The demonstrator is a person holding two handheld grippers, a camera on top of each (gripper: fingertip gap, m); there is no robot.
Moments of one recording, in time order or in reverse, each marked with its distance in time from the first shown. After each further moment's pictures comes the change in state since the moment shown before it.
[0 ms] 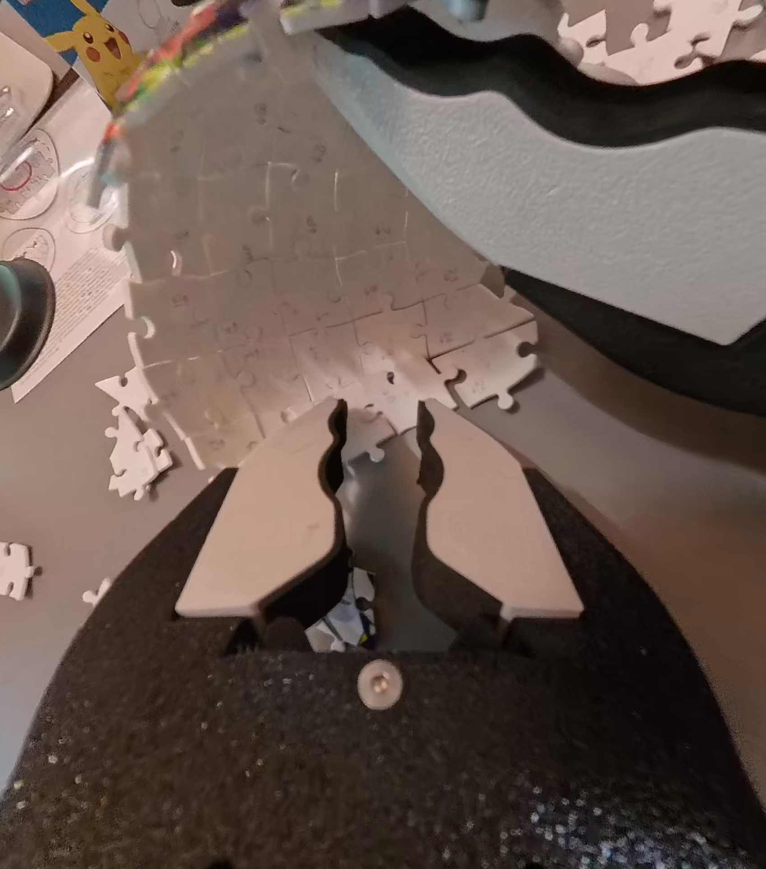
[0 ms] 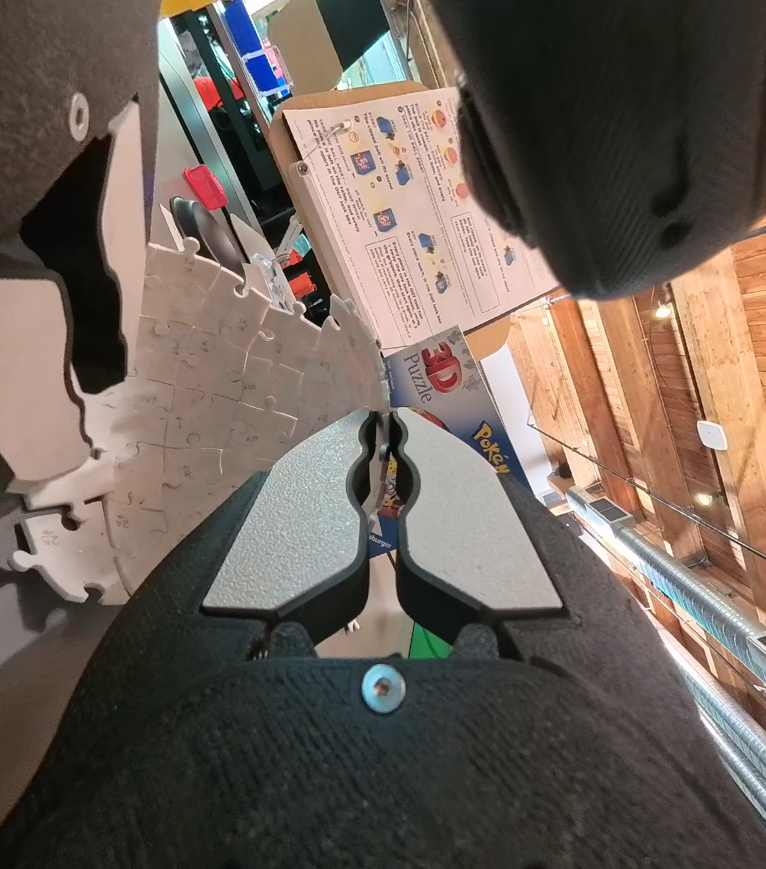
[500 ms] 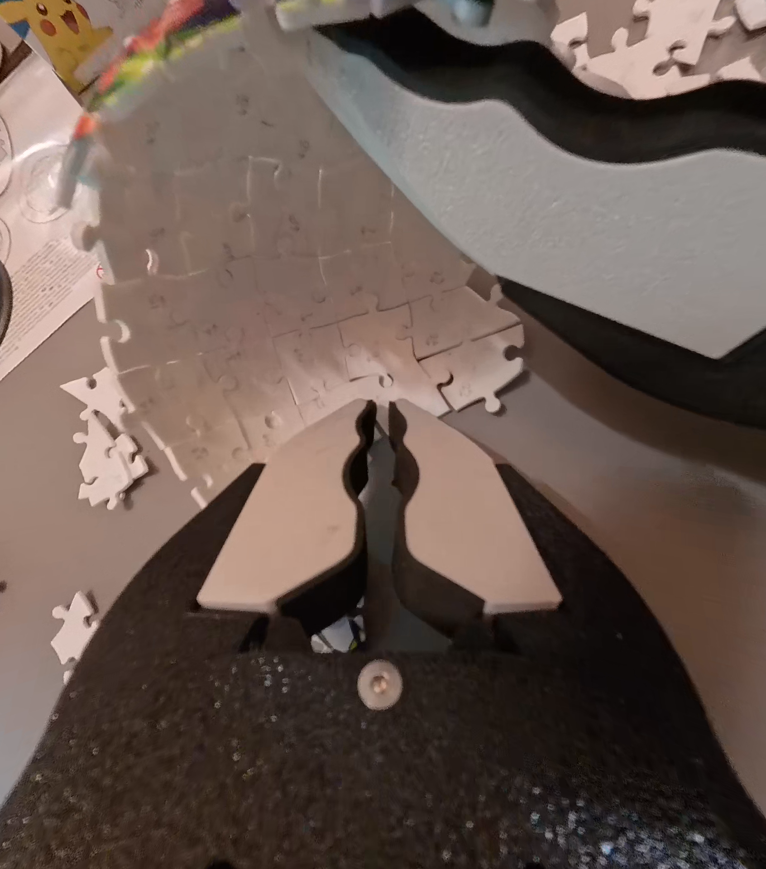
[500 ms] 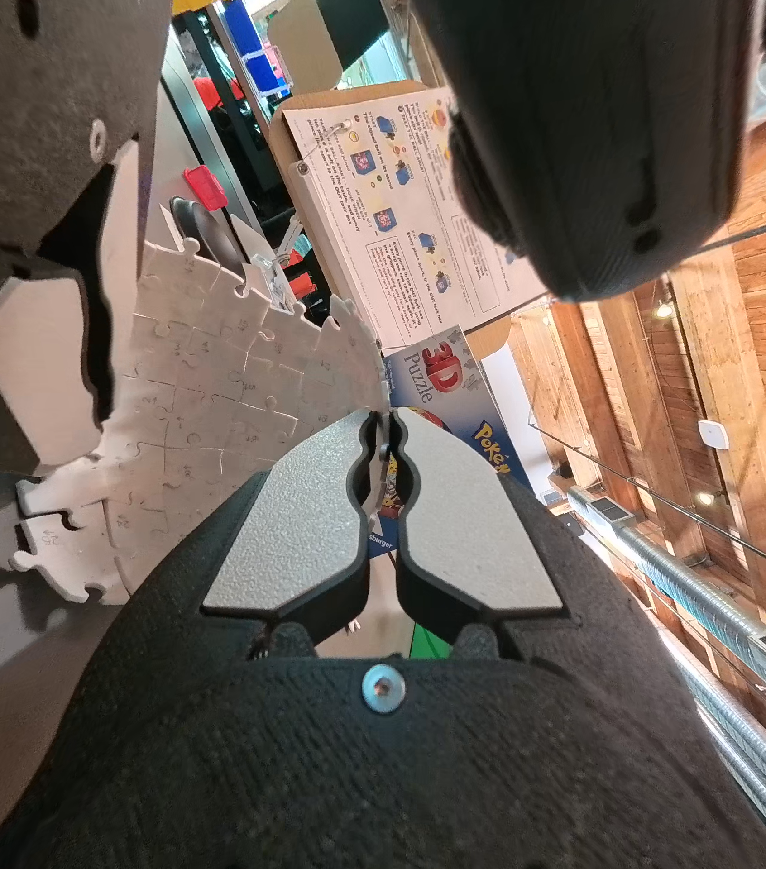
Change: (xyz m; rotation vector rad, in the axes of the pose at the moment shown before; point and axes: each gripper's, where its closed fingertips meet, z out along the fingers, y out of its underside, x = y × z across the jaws) left arm 0.005 0.000 0.002 -0.017 0.056 -0.021; right arm 0.000 0.000 0.000 0.000 -0.001 0.003
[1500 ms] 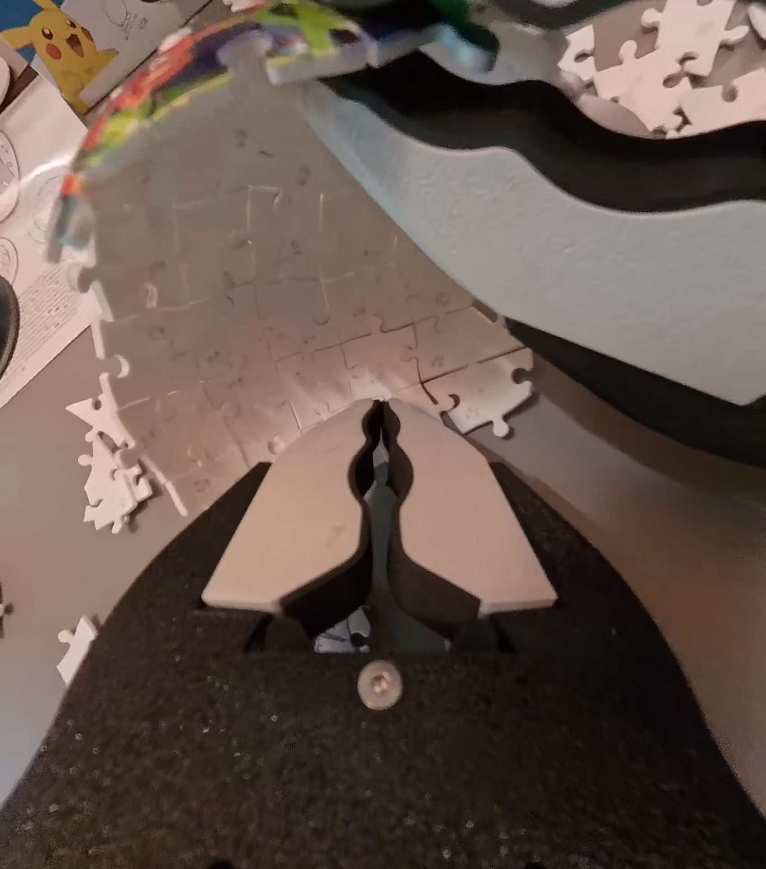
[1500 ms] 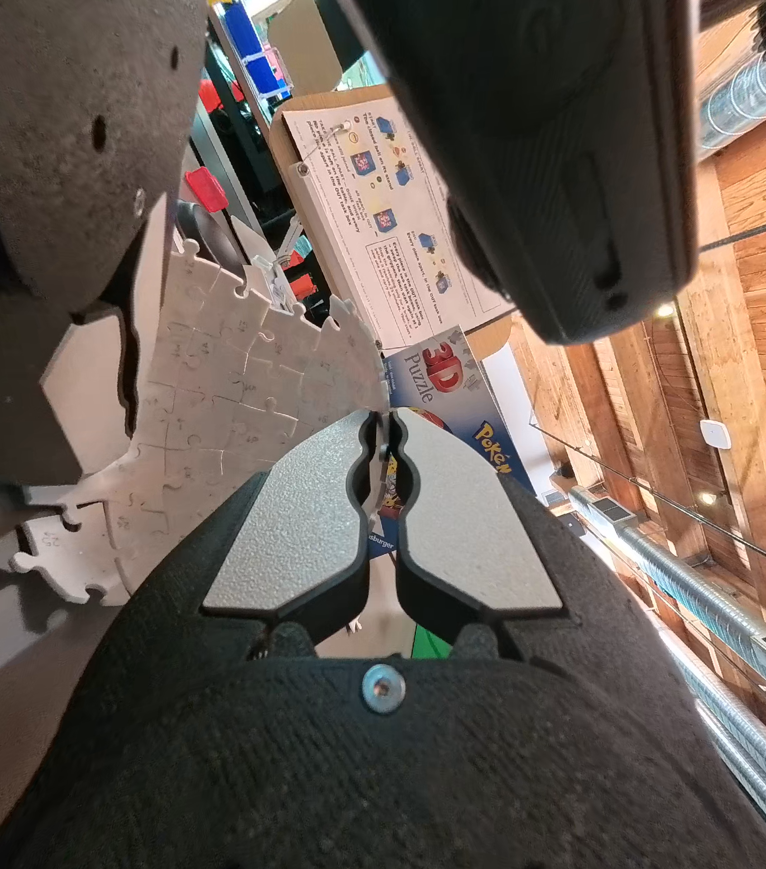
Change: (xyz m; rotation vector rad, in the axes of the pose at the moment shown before) left arm -0.002 -0.006 0.008 0.006 -0.011 0.014; right arm 0.000 0.000 0.000 0.002 0.000 0.004
